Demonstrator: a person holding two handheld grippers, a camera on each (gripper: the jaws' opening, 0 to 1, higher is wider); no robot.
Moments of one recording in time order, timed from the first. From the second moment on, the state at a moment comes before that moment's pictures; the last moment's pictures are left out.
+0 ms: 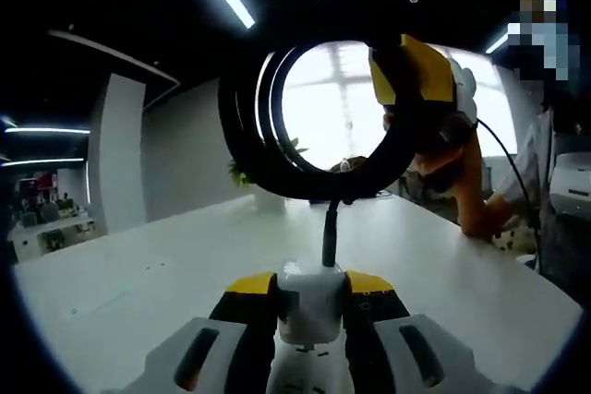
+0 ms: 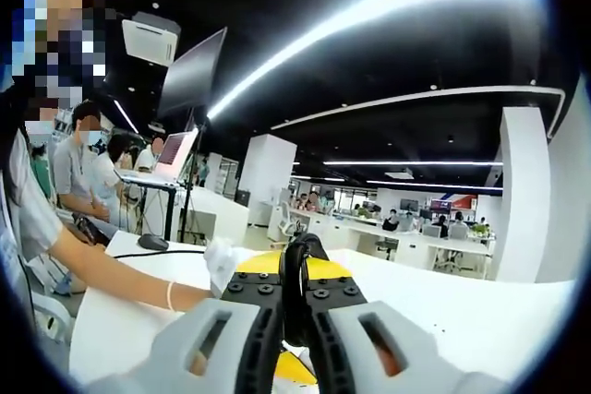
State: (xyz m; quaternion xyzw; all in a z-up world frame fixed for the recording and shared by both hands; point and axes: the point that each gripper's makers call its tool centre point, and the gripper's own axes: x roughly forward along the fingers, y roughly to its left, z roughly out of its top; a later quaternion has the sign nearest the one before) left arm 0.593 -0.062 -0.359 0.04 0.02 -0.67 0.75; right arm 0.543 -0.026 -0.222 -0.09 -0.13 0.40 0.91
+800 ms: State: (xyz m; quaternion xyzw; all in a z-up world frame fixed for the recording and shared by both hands) left arm 0.594 -0.061 -0.359 0.05 0.01 -0.68 0.73; right arm 0.547 -0.032 -0.219 -0.08 -0.17 0.37 0.91
